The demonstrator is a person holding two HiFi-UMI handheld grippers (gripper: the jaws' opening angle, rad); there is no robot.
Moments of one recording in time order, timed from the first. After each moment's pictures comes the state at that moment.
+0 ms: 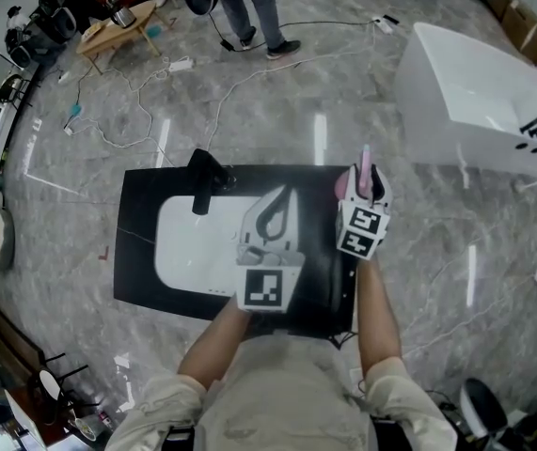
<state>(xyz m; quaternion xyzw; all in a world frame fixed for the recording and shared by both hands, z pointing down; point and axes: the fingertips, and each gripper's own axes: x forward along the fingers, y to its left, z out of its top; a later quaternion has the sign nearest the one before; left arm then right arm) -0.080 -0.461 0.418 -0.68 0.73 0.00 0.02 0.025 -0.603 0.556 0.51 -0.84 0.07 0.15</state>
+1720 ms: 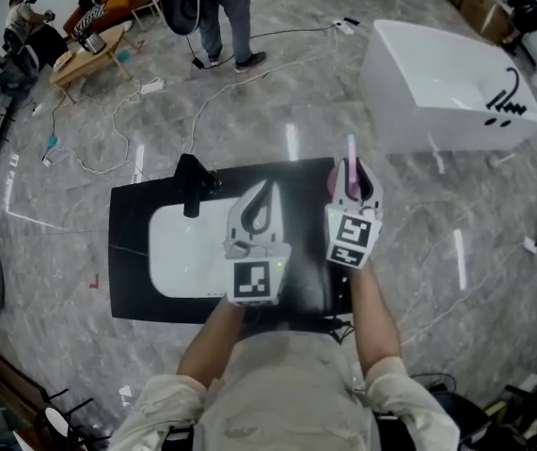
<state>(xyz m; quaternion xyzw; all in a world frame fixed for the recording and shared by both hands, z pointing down) -0.081 -0.432 0.405 -0.70 0.71 0.01 0.02 0.042 -0.540 0.468 0.54 -0.84 -0.02 0.09</state>
